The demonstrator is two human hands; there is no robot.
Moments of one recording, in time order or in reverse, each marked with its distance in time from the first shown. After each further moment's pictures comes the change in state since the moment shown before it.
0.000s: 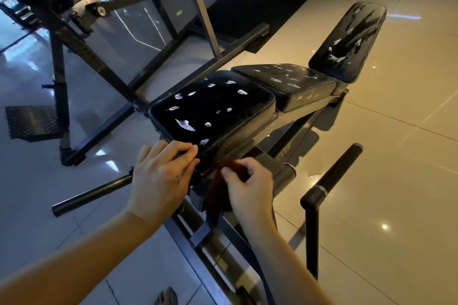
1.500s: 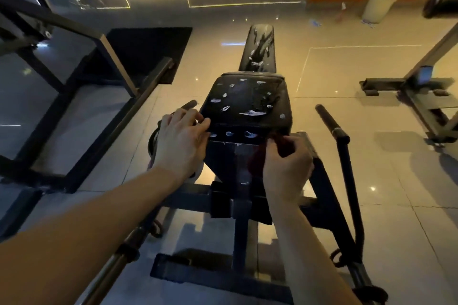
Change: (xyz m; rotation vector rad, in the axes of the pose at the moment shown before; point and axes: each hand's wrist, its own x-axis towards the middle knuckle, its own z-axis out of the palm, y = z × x) left_hand 0.057 -0.218 0.039 -0.259 -0.093 0.422; right_hand -0.013 -0.022 0.212 -0.116 1.217 -0.090
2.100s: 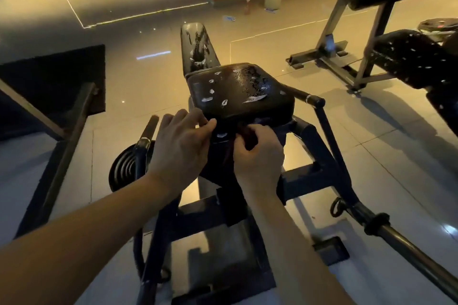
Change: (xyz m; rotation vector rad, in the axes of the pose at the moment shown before) left_hand 0.030 -0.070 0.026 -0.290 0.111 0.544; right_hand -0.062 -0.002 0.105 -0.288 0.277 -0.220
